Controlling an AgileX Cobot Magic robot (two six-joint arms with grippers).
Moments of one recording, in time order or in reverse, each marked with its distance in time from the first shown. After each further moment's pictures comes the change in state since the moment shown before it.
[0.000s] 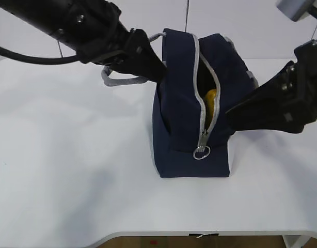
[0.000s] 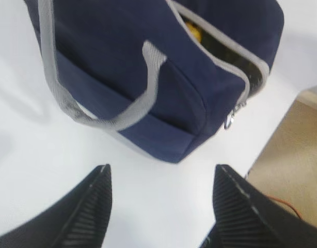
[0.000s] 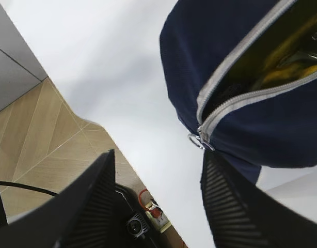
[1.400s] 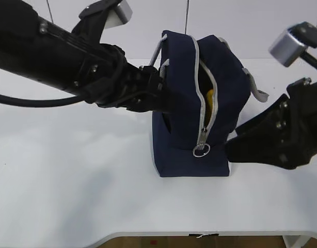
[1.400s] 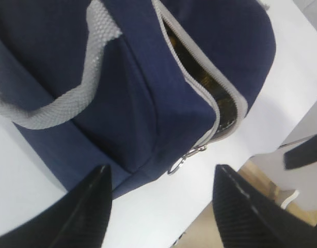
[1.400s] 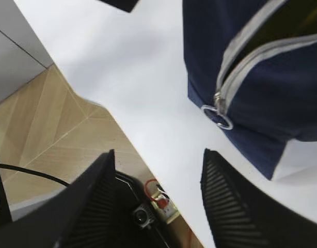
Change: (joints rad) left arm -0.140 -0.116 0.284 0.011 -0.338 -0.251; right arm 0.000 0.000 0.119 0.067 -0.043 -0.108
